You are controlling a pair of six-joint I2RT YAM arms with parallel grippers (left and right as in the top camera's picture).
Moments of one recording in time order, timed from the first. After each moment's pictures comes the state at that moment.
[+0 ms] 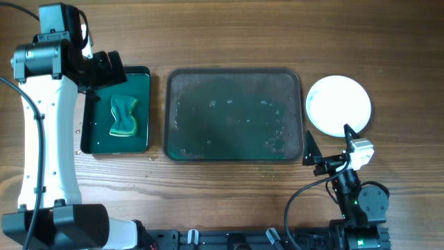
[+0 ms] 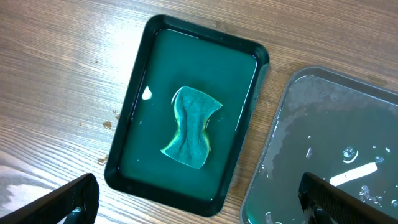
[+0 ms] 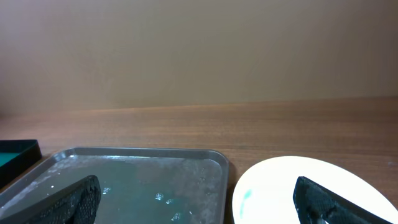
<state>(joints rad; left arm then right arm) 0.11 1.62 1.72 -1.27 -0.09 -0.18 0.04 0.02 0.01 0.00 -0.16 0.13</state>
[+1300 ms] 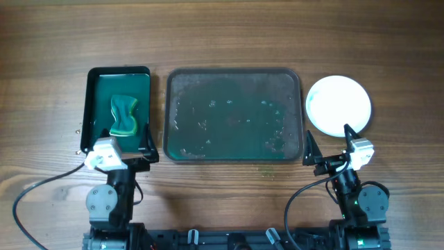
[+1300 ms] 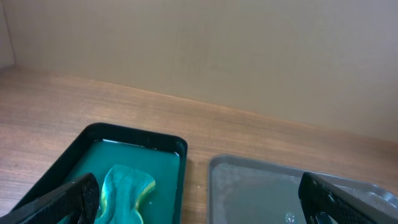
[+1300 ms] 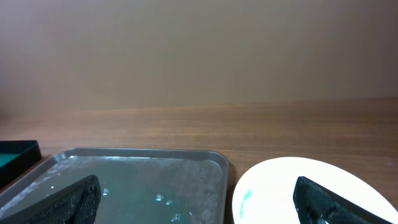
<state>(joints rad) -0.03 0.13 0.12 -0.06 -0.06 -0.22 0.04 0.02 0.01 0.01 -0.16 0.13</state>
